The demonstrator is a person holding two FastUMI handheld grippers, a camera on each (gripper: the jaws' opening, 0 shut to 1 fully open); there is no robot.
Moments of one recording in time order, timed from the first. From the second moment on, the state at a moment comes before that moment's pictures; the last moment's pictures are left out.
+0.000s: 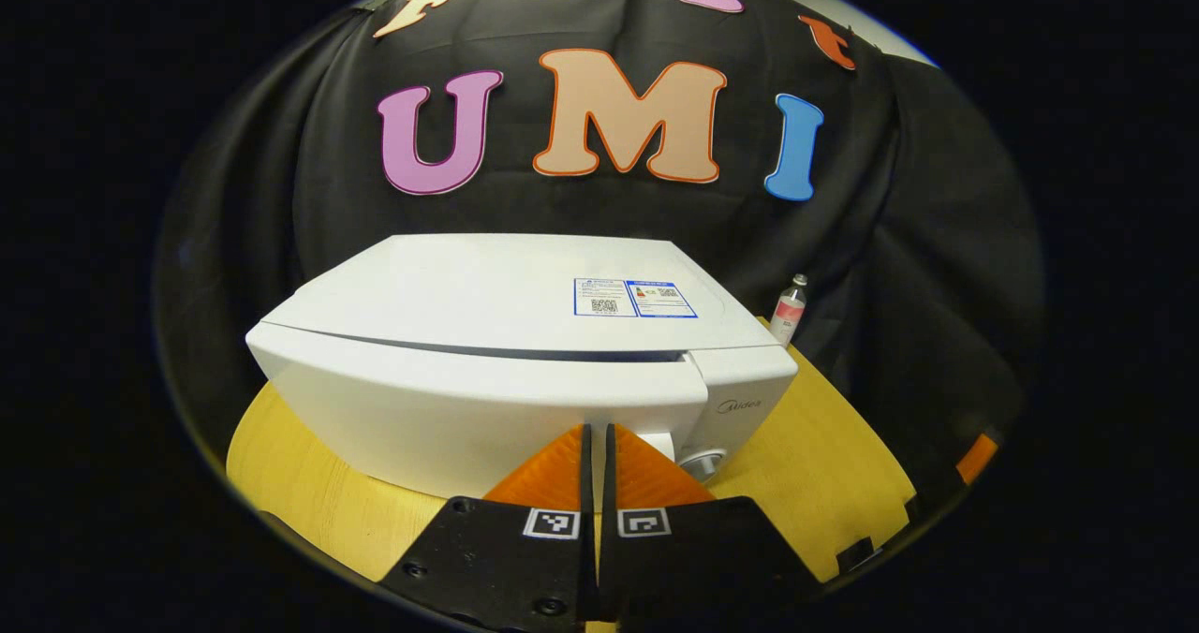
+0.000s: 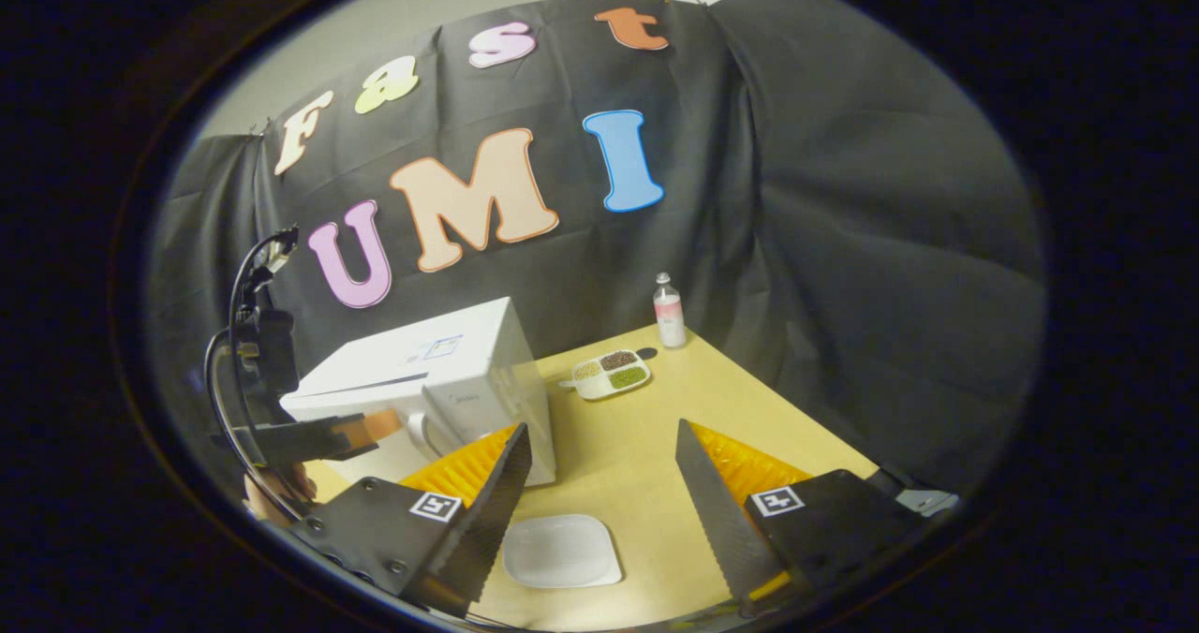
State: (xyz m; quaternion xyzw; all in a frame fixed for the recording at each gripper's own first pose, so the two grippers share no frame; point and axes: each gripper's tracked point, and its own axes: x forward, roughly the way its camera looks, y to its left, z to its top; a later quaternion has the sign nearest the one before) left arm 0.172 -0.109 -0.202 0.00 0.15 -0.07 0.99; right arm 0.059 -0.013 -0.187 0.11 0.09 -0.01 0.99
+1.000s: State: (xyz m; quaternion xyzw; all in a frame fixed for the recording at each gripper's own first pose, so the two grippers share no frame) left arm 0.179 -0.101 -0.187 -0.02 0.13 -0.06 0.99; right arm 0.058 0.001 -0.189 0.10 0.10 0.00 0.99
